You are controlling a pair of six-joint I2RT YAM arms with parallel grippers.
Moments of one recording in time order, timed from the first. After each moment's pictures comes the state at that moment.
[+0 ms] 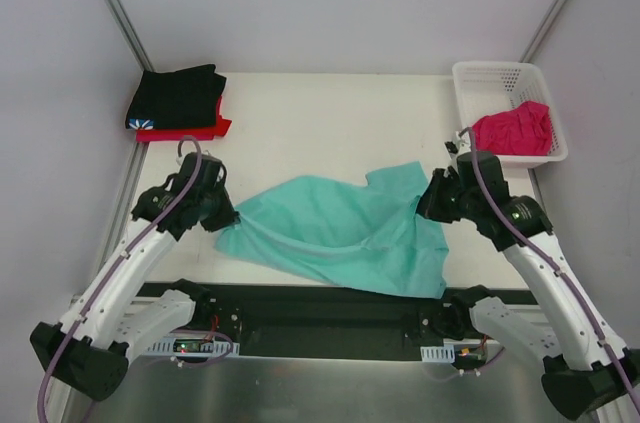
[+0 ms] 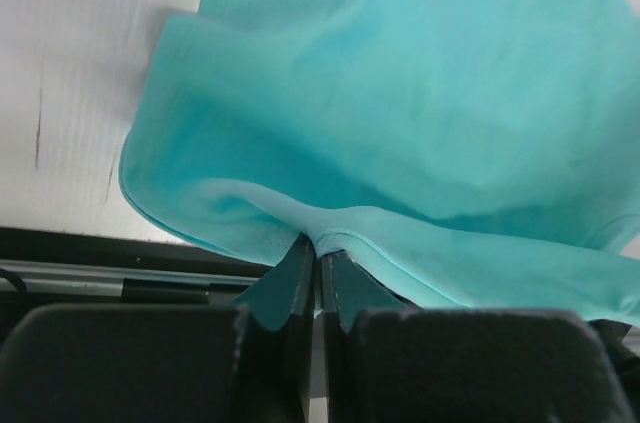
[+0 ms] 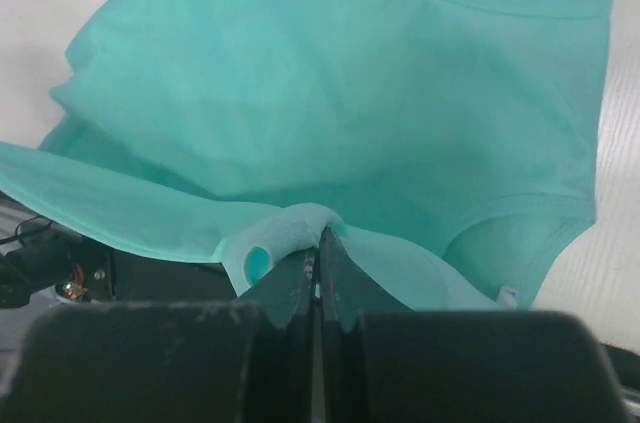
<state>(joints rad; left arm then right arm) -0.38 0.85 0.86 -1.04 -0.01 -0.79 0.42 0.83 0.97 -0.93 -0.12 0.53</state>
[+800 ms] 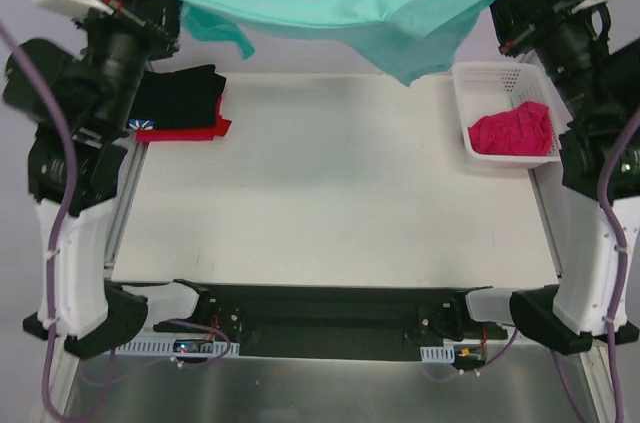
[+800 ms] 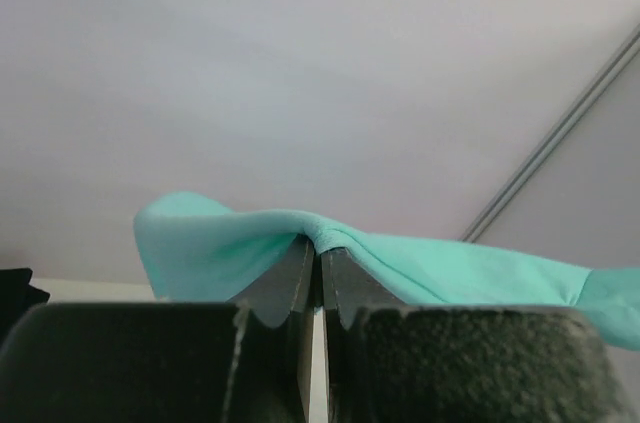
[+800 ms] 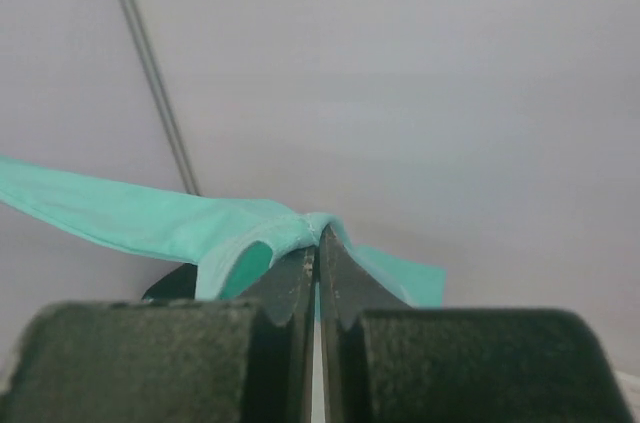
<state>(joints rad) -0.36 1.33 2.16 -0.56 -0.14 -0.43 0.21 1.36 2.23 -0.52 -0.25 0.24</state>
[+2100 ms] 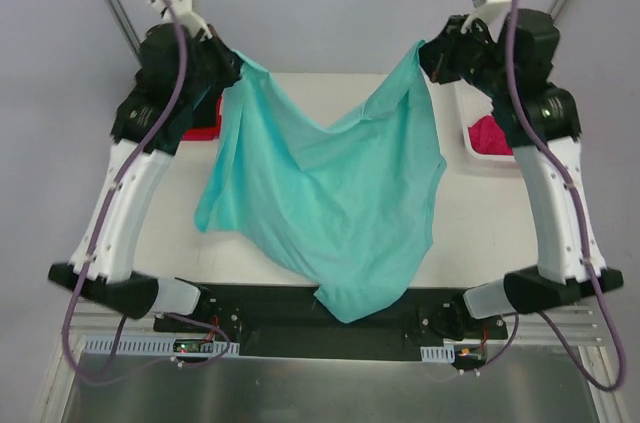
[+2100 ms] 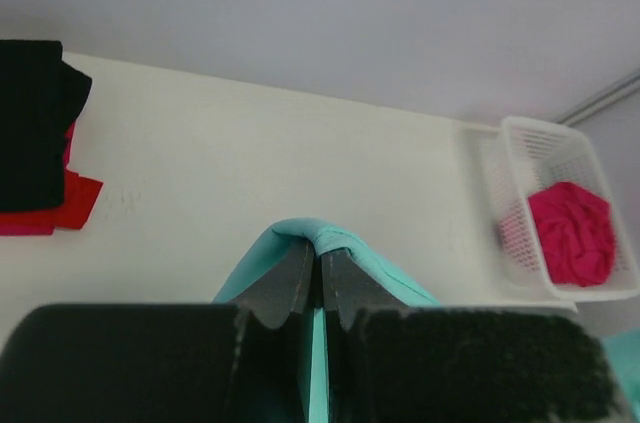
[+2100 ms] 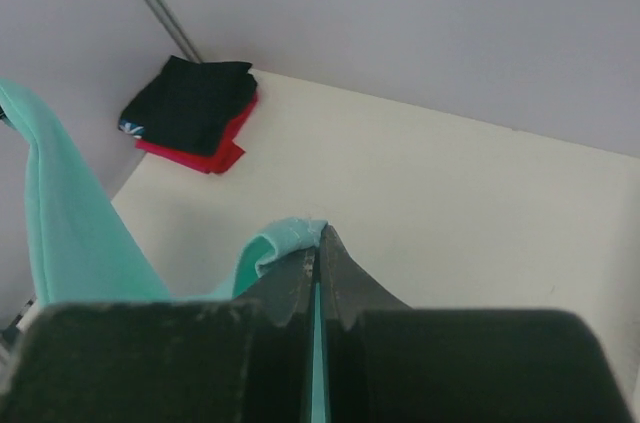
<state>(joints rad) -0.34 1.28 1.77 -0.66 -0.11 -0.45 0.34 1.36 1.97 -0.73 -0.25 0.21</state>
